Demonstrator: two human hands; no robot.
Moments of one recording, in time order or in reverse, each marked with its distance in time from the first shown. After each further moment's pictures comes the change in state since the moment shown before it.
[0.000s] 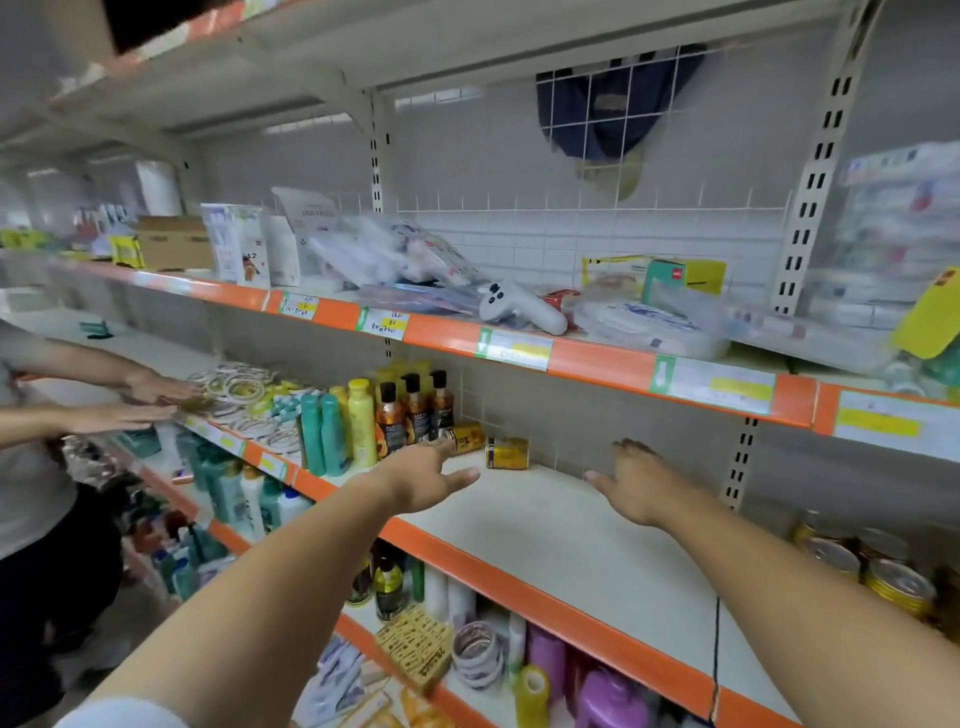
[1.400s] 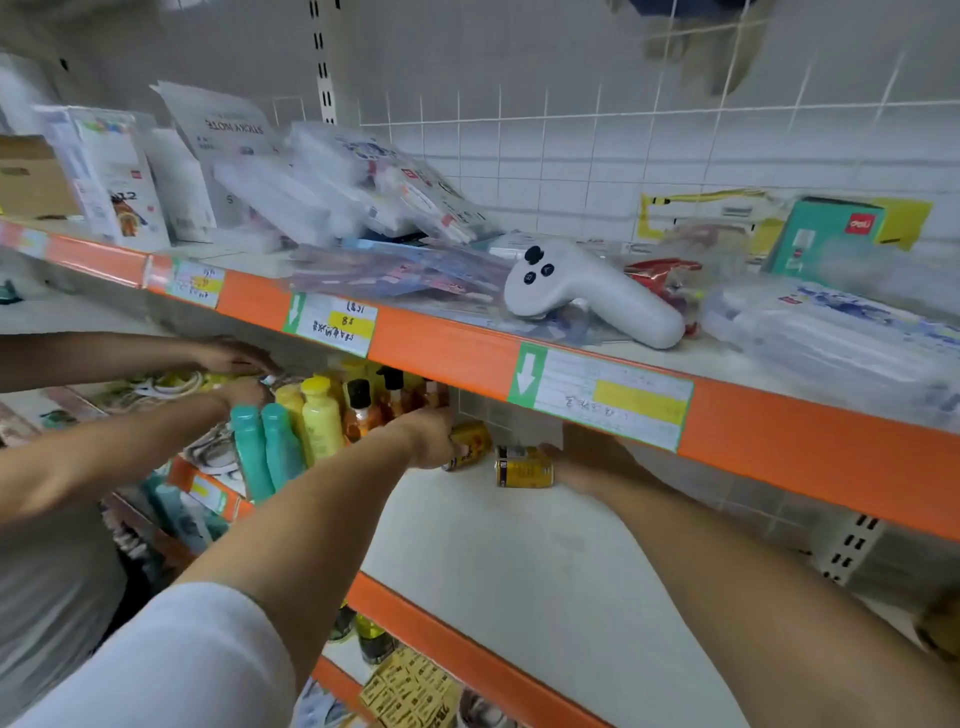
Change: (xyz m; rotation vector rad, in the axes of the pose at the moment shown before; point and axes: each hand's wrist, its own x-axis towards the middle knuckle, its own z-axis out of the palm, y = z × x) left_hand 0.237 -0.081 0.016 0.093 -0.121 -0.024; right_hand 0.189 -0.088 0.050 0.407 -0.105 0.038
